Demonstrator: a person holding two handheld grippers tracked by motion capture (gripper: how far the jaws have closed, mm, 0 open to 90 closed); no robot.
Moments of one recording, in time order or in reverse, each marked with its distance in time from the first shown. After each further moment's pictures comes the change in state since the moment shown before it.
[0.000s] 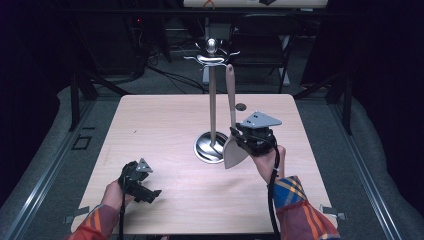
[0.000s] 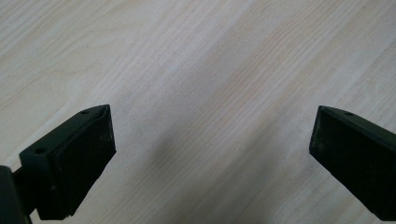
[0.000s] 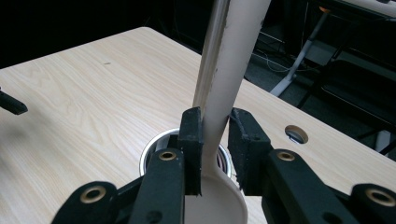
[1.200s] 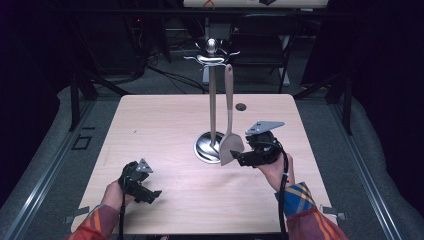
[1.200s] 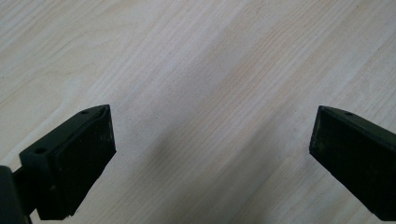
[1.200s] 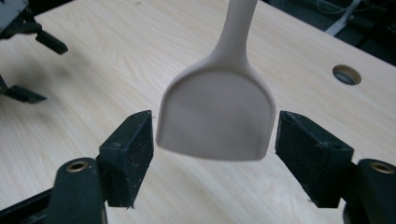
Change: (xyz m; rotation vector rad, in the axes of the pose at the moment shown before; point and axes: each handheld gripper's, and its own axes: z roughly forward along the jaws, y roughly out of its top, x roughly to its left) left arm -0.001 0.000 0.000 0.001 -0.007 0.010; right arm -0.008 -0.024 -0.007 0.216 0.161 0.044
